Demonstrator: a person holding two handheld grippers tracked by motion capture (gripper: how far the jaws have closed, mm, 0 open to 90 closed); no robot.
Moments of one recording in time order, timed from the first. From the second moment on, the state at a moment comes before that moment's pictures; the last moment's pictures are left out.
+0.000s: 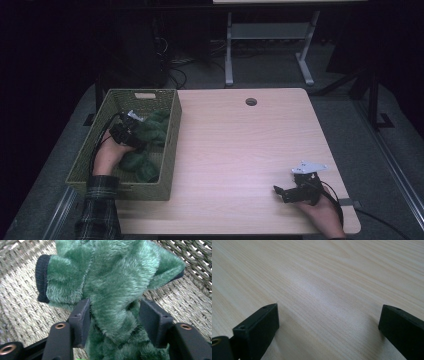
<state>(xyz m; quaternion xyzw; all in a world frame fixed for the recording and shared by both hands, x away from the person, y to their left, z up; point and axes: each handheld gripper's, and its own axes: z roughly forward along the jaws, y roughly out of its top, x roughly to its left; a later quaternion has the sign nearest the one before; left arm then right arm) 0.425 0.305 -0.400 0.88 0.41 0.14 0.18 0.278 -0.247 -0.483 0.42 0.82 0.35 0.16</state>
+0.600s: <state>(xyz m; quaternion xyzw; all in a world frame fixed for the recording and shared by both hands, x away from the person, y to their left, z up) 0.422 0.304 -0.381 0.87 0.44 0.06 0.21 0.278 -0.247 -0.483 0.42 0.82 0.35 0.16</state>
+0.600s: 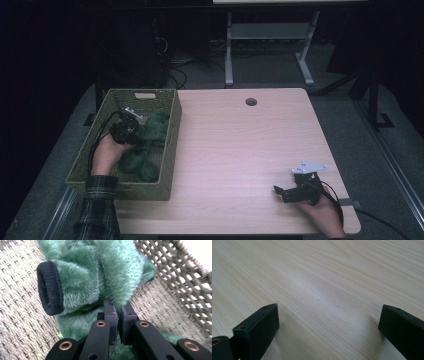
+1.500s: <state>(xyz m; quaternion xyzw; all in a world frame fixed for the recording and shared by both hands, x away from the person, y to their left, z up) 0.396 0.310 -0.280 0.85 0.42 0.10 0.31 0.278 -0.247 -0.483 0.42 0.82 0.35 0.16</state>
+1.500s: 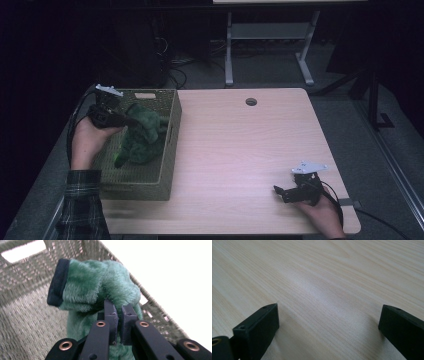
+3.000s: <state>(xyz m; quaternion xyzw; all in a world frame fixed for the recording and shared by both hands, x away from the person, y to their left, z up) 0.382 0.196 -0.142 0.88 0.29 0.14 0.36 0.278 -0.247 -0.483 0.42 0.82 0.35 0.16</state>
